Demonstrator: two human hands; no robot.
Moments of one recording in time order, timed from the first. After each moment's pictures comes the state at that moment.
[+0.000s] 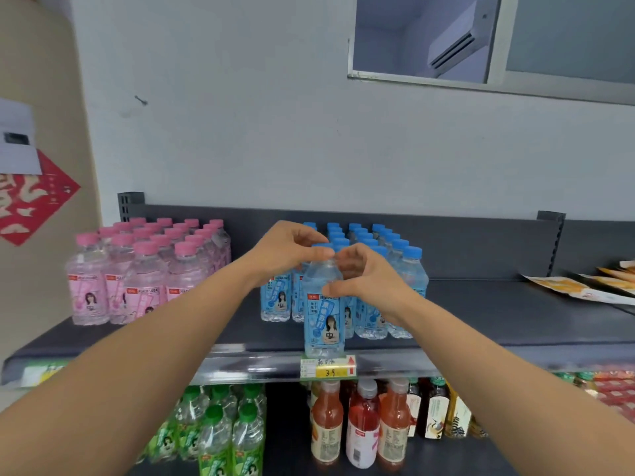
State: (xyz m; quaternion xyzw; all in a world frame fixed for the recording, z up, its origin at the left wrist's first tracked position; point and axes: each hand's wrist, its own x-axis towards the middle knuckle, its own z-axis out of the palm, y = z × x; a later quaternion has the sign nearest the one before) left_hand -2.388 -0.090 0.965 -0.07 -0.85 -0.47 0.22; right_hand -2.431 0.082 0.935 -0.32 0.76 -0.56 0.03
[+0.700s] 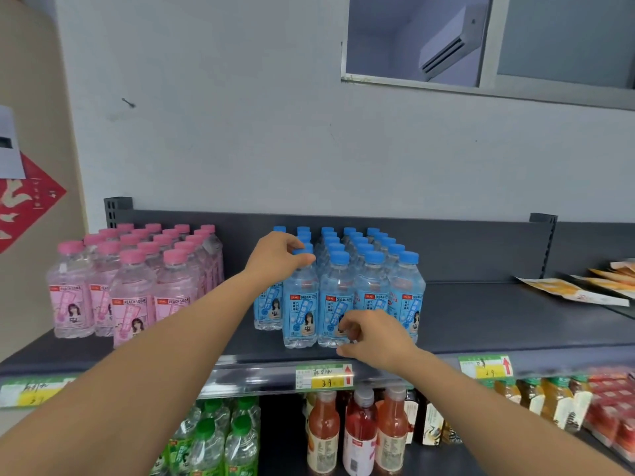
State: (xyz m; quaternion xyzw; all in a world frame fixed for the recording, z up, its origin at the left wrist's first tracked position) left_hand -2.427 -0.106 0.950 0.04 -0.89 -0.35 0.28; right_hand -2.452 0.096 0.871 -0.34 0.92 -0.19 -0.08
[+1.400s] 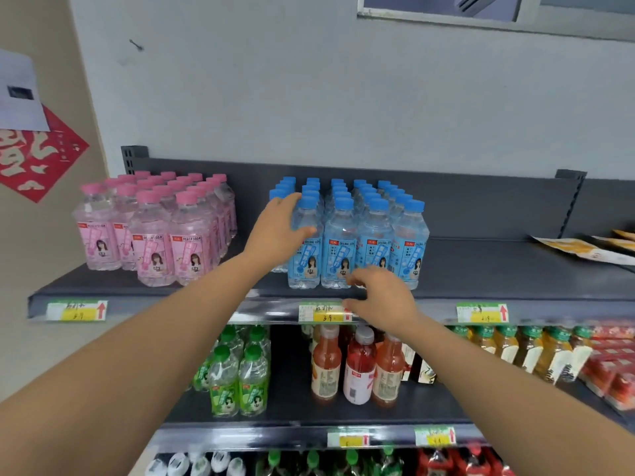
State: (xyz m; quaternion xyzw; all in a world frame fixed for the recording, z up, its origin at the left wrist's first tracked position) left_hand -2.387 -0.083 0.912 0.06 -0.91 -0.26 0.32; right_hand -2.441 0.110 0.841 -0.35 0.91 -0.19 -0.15
